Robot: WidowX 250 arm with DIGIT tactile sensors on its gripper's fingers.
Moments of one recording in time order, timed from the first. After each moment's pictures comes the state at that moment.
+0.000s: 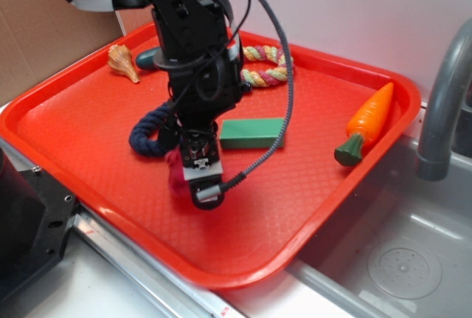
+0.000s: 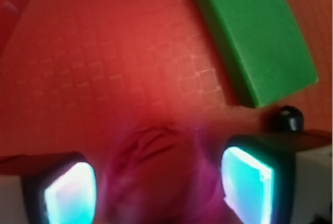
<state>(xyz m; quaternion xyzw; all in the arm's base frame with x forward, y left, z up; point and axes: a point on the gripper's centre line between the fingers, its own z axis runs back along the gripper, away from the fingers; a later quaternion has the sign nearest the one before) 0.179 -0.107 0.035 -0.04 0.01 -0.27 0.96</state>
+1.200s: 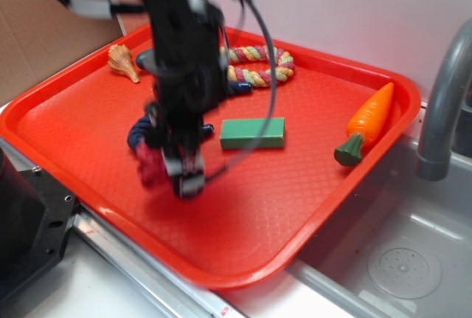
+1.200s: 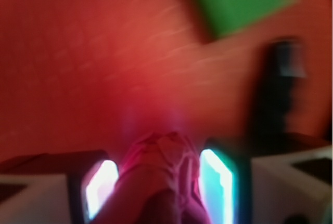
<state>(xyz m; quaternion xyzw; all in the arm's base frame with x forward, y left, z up) 0.174 -0.081 0.062 0.03 0.03 -0.16 0.99</state>
